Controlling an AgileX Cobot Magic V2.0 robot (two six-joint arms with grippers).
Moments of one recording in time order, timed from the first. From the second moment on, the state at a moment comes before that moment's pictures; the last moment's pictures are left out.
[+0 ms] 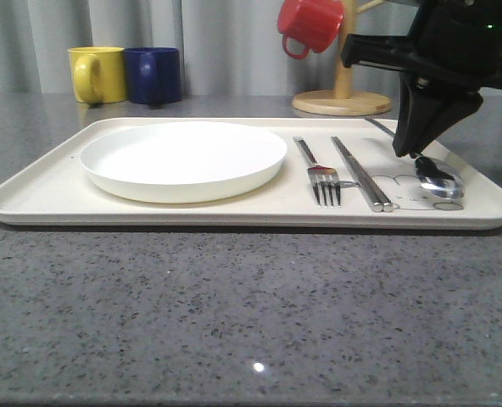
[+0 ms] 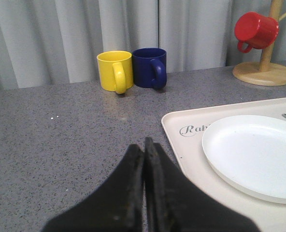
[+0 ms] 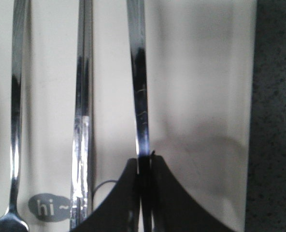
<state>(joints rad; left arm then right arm) -0.10 0.42 -0.44 -0.44 0.26 0.50 0.32 1.65 -1.26 0.05 0.80 0.36</state>
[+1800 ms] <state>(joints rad) -0.10 0.42 -0.44 -0.44 0.26 0.50 0.14 0.57 -0.61 -0.14 0.50 0.30</state>
